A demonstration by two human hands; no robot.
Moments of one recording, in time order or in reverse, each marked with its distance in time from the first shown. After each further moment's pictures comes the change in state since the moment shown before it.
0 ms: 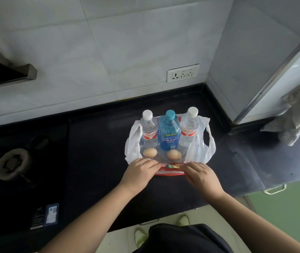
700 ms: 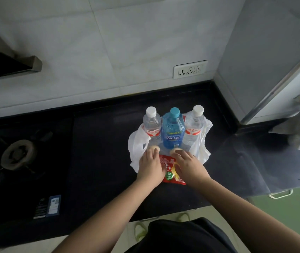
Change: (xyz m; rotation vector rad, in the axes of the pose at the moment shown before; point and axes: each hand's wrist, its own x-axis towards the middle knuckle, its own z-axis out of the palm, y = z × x) left_hand 0.031 0.028 0.028 -0.059 -0.401 -0.738; right_hand 0.042 -0.004 0.031 0.013 -0.320 0.207
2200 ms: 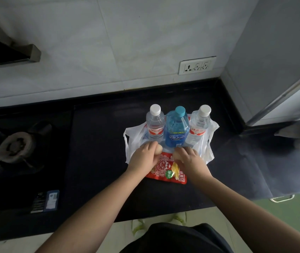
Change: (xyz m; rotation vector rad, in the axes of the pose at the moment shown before) left_hand 0.024 -0.036 -0.011 -0.094 0.217 0.208; right_hand 0.015 -0.003 -0.009 0.106 -0.074 0.135
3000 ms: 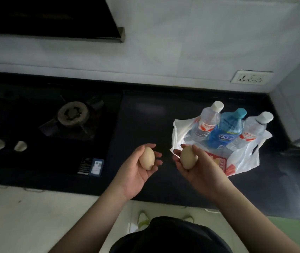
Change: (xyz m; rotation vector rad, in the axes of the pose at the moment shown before) left_hand -0.170 -0.035 -0.159 -1.933 0.151 -0.665; right_hand -0.057 -0.199 -0.030 1.908 -0.328 0.505
